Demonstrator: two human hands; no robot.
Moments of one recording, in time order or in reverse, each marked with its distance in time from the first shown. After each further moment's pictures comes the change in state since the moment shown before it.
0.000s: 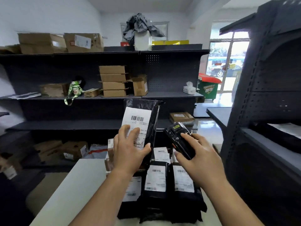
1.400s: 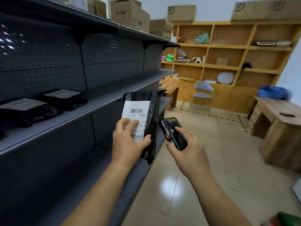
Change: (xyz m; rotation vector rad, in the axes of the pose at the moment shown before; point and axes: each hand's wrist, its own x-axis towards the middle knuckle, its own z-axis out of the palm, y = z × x) left_hand -0.440 0.792 0.420 -0.911 -0.772 0.467; right_hand -0.365 0.557 -0.609 -0.360 0.699 0.835
